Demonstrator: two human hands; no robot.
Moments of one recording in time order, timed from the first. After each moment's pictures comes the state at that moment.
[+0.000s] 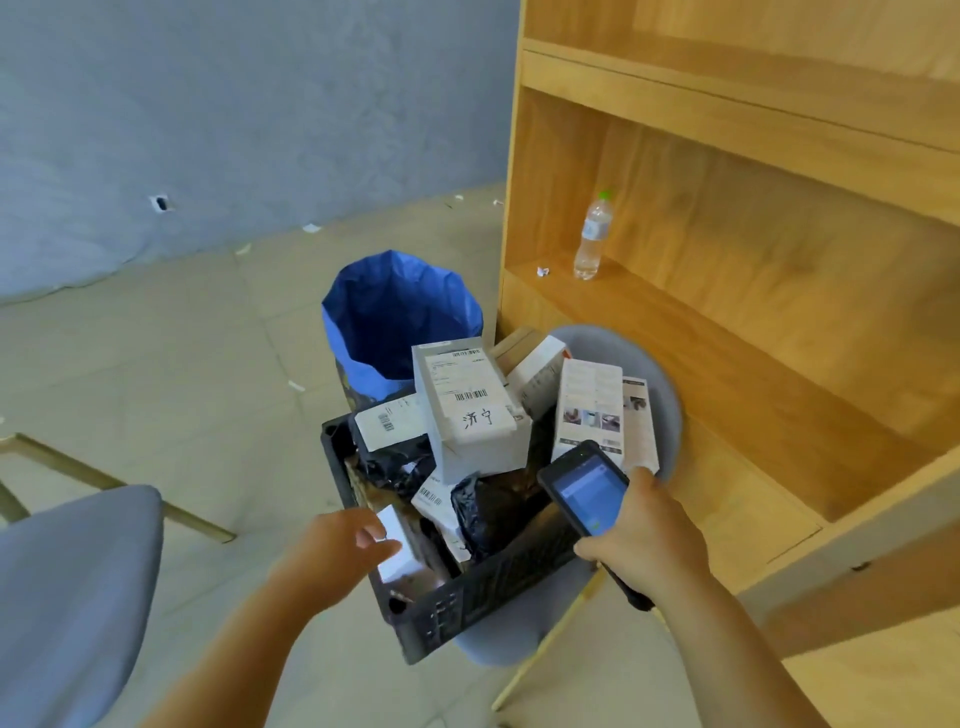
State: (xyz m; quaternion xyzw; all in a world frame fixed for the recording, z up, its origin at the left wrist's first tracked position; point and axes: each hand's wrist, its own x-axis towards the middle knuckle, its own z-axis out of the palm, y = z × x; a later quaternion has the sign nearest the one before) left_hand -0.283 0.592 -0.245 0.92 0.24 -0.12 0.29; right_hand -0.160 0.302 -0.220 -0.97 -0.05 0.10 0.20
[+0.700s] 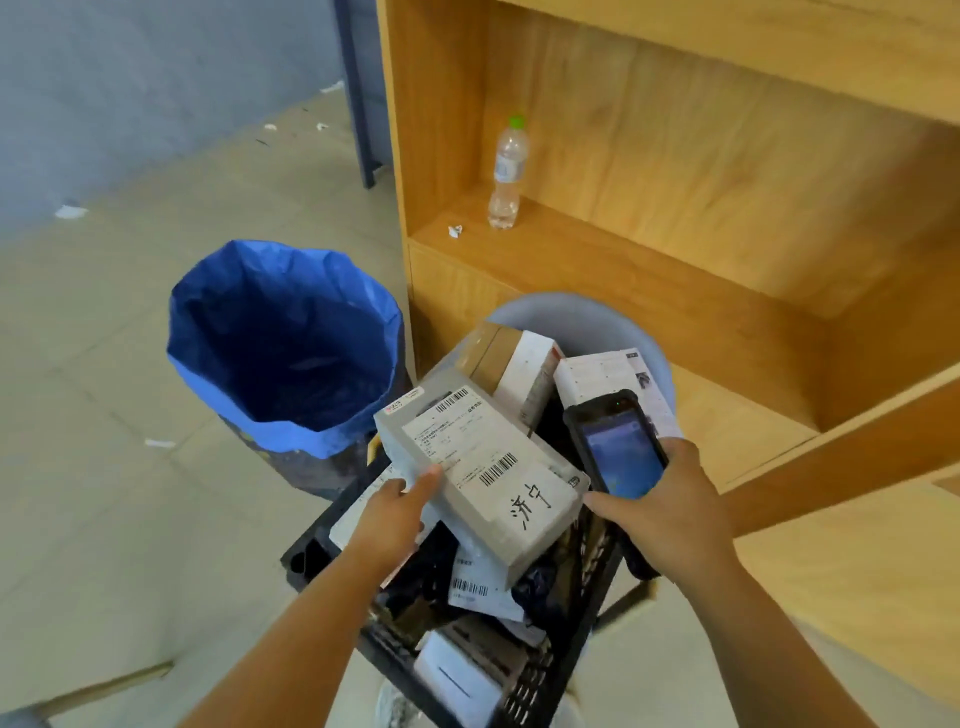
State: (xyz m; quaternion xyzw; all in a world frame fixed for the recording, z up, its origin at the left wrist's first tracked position) left_hand -0.059 0.685 -0.303 0.74 0.26 -0.25 0.57; right_hand -0.087 0.422 -0.231 -0.90 0.18 0.01 0.40
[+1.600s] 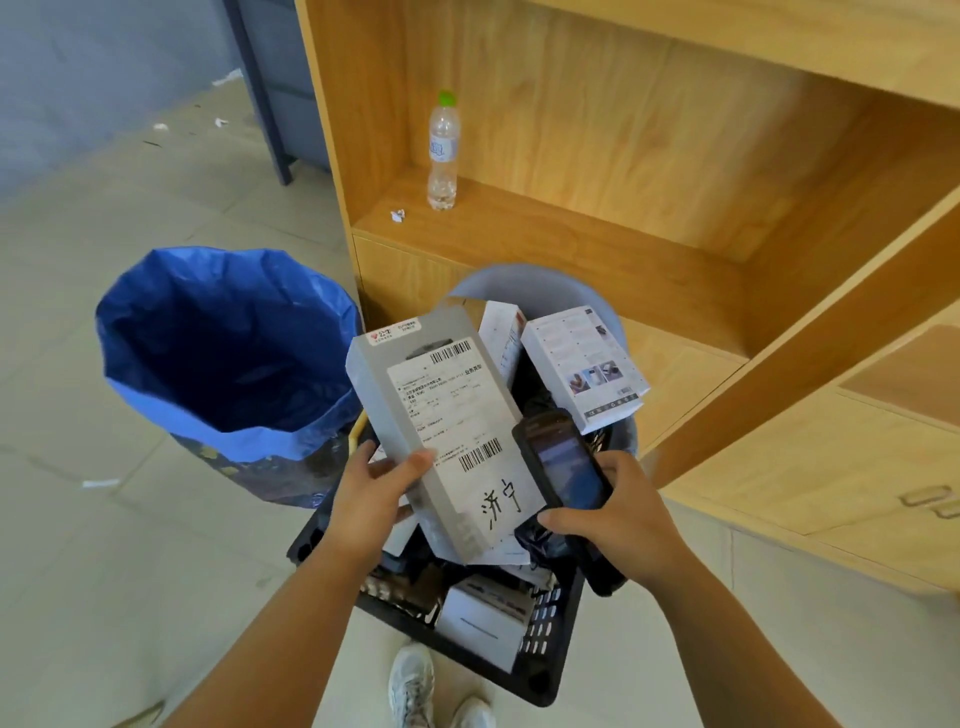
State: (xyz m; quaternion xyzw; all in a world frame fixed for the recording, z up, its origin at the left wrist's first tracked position) left_hand -0.078 0.720 -0.279 0.65 0.16 -0.21 0.72; right_hand -0.155 0.479 -0.238 -0.83 0.24 0.09 0.50
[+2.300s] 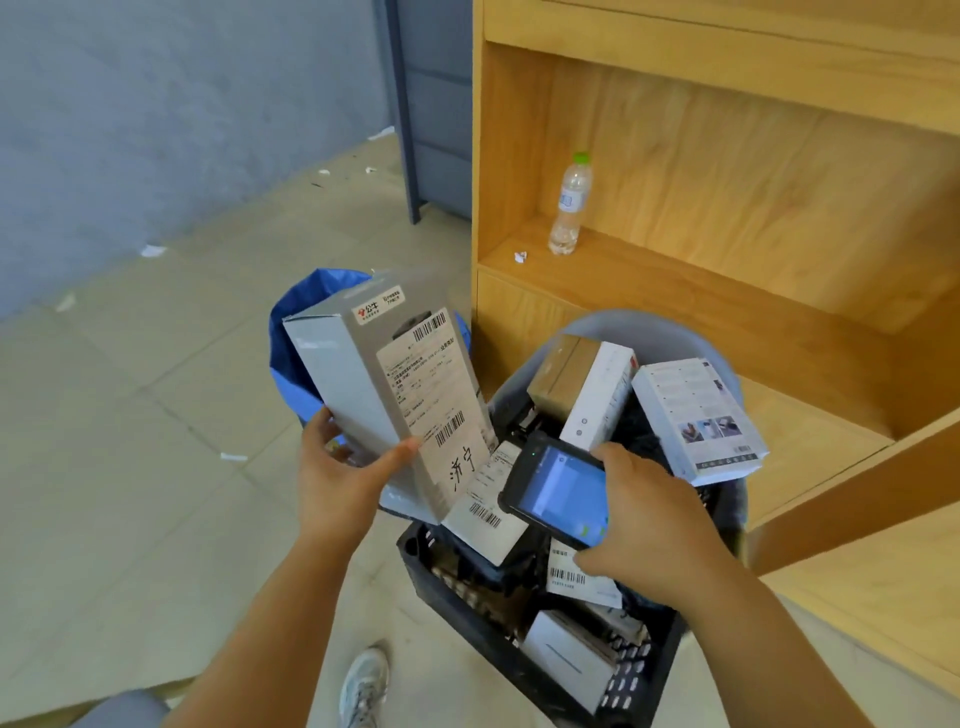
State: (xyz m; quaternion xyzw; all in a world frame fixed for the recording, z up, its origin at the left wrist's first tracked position) left_hand -0.090 0.832 -0.229 0.74 0.18 0.12 0.64; right_hand -0.124 0.565 -0.168 -0.98 -0.06 0.12 0.12
